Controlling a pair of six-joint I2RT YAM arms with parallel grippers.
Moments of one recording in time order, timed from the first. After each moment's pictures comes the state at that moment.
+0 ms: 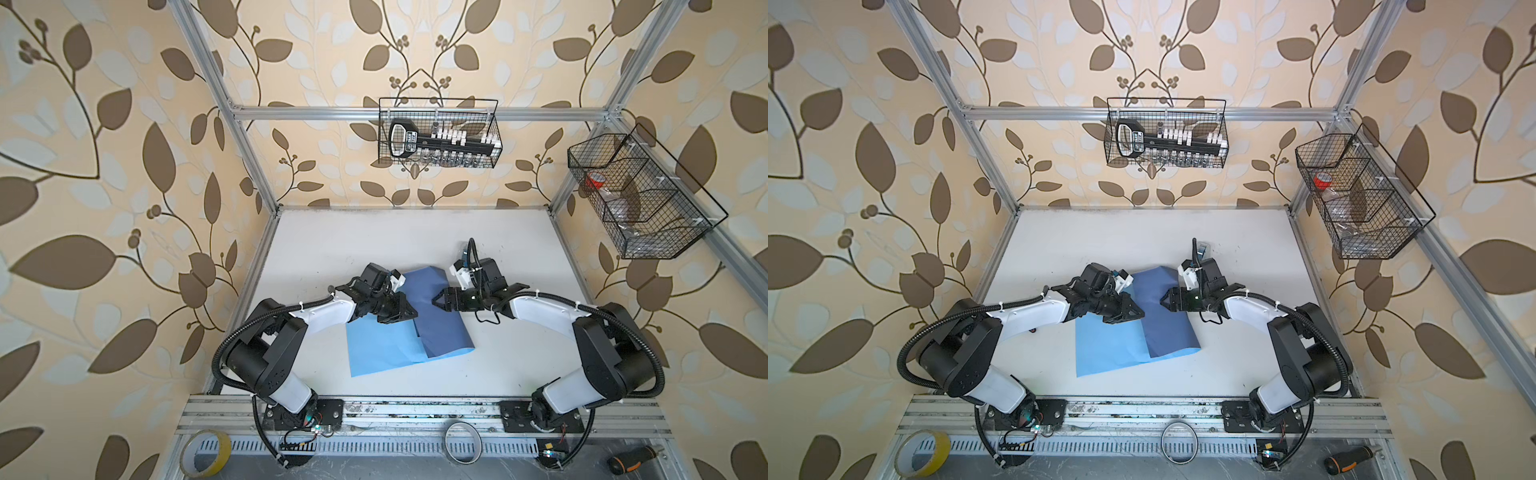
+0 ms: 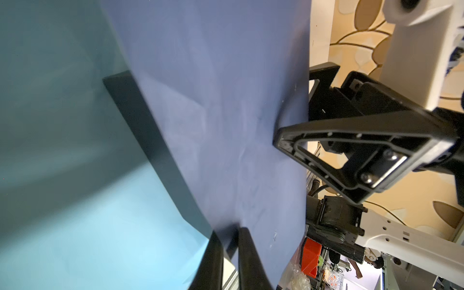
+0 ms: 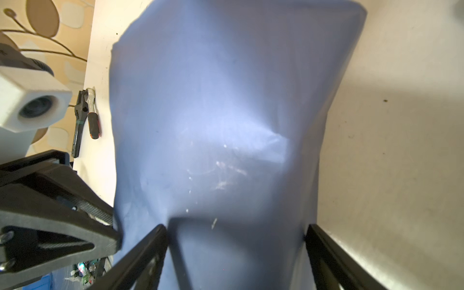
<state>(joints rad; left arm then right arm) -0.55 1.56 0.78 -0.09 0.69 -0.76 0.41 1.54 0.76 -0.14 -0.41 0.42</state>
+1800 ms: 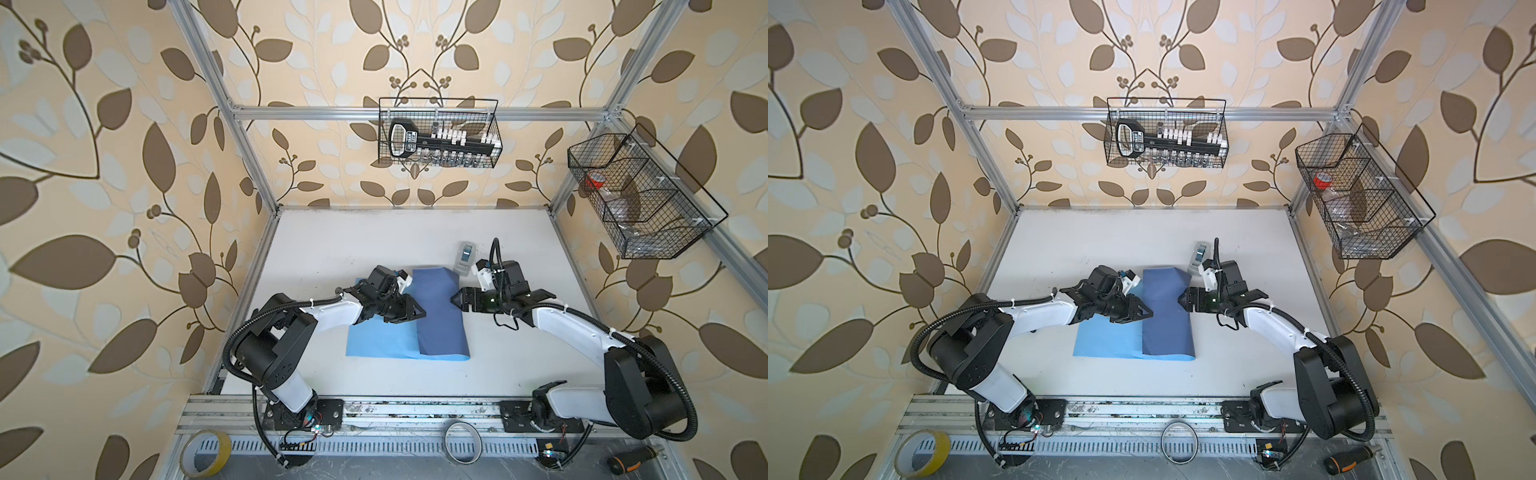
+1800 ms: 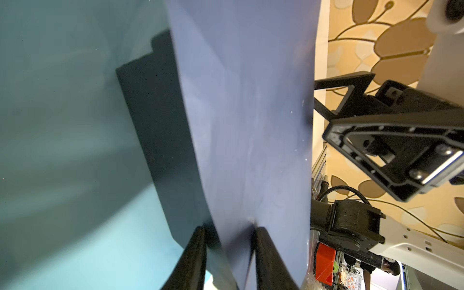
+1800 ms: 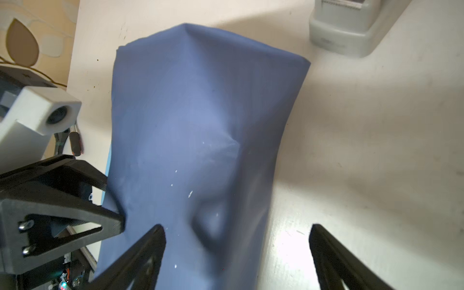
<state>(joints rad) -0.60 1.62 0.78 0.01 0.64 -0.75 0.30 1.34 0.69 -0.27 -0.37 0.39</state>
